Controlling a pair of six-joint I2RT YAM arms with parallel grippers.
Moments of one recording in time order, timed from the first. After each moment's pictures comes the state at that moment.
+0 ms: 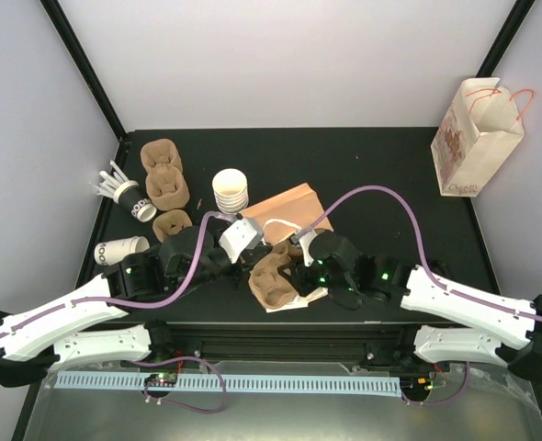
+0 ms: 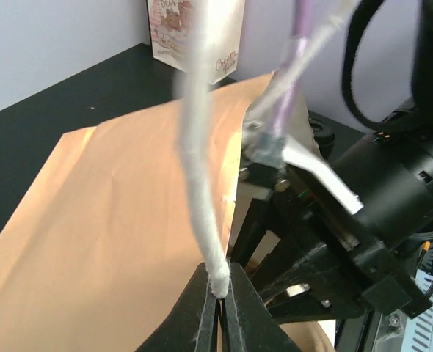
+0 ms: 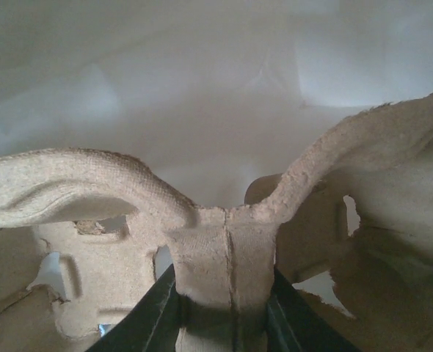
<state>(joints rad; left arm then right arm) -1.15 0.86 1.03 -0.55 -0.12 -0.17 1.13 1.09 0.93 -0.53 0.01 0.55</state>
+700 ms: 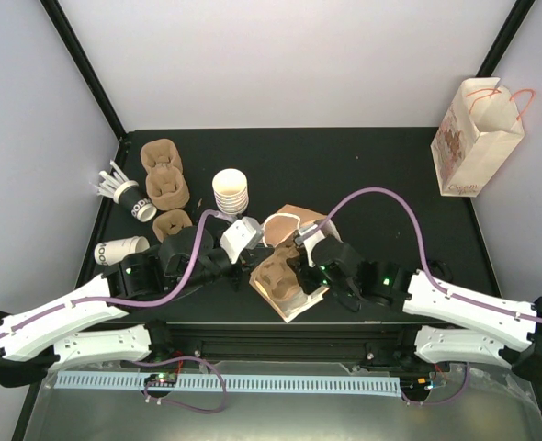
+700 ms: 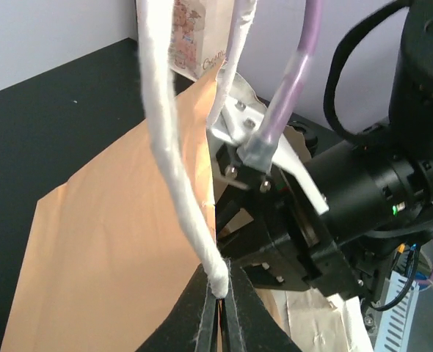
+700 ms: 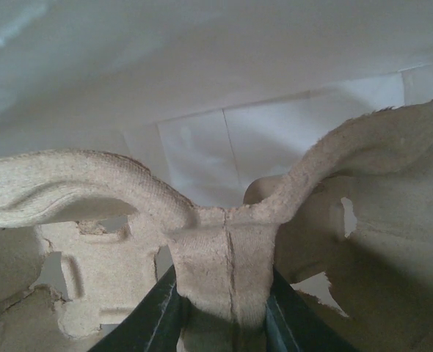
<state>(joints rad) -1.15 0.87 1.03 -0.54 -0.09 -0.22 1.14 1.02 0.85 -0.47 0.22 0.42</state>
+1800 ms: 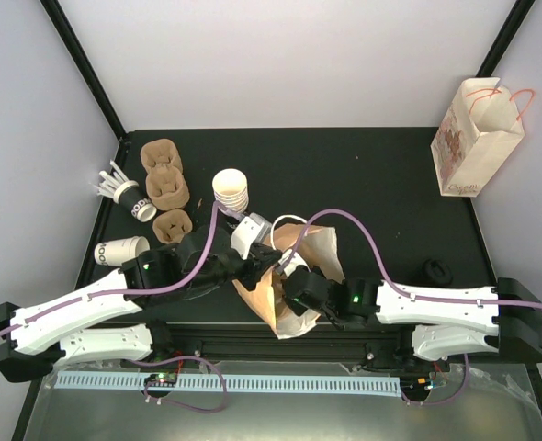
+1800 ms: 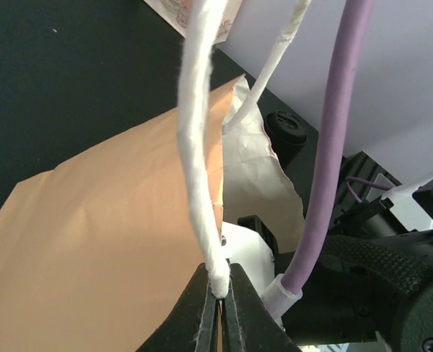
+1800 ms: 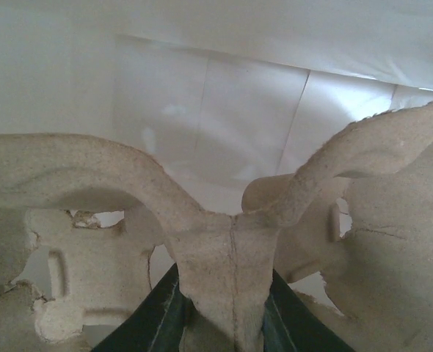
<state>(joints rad) -1.14 0.94 1.02 -0.53 -0.07 -0.48 1.33 1.19 0.78 -0.43 0.43 0.37</state>
